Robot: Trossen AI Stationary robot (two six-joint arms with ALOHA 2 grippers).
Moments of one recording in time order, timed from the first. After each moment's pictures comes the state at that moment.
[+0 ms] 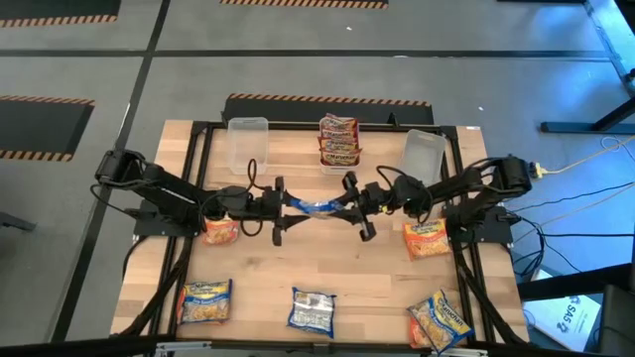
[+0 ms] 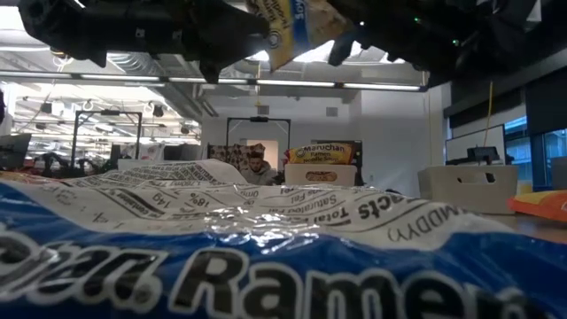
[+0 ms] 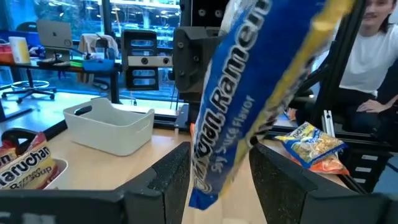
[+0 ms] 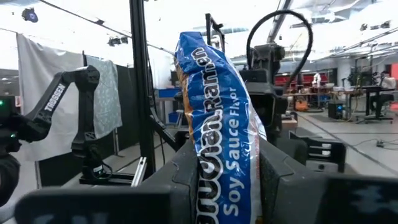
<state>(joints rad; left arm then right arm) -0.13 1.39 0.48 0.96 -0.19 -0.10 0.00 1.64 0.61 1.36 -0.29 0.13</state>
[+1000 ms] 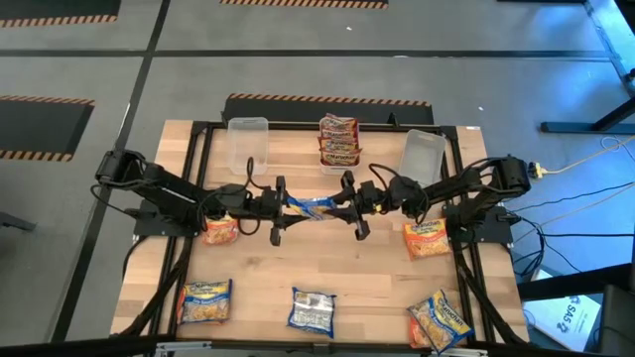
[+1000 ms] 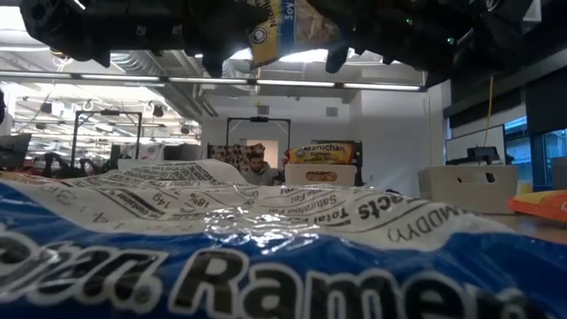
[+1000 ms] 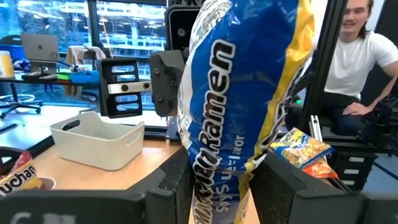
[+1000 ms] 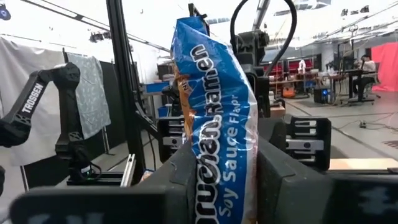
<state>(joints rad) -0.12 1.39 0.48 1.01 -0.13 -0.07 0.00 1.65 0.63 1.28 -0.21 0.15</state>
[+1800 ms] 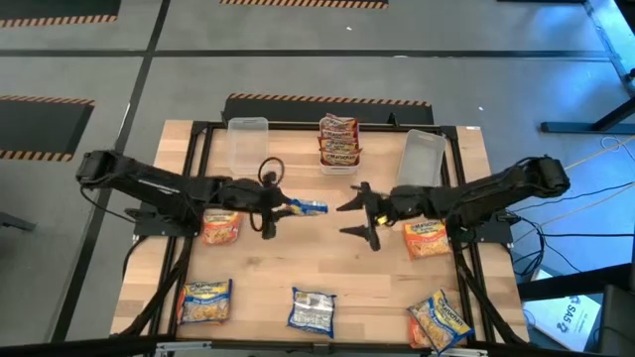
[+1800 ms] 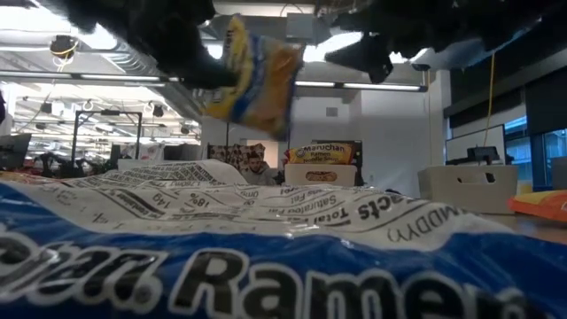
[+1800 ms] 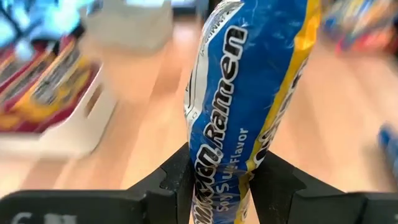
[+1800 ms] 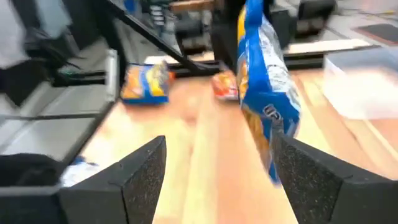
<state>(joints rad) -0.07 1.17 0.66 0.01 -0.18 -0.04 0.12 1.31 0.63 0.43 0.00 0.12</state>
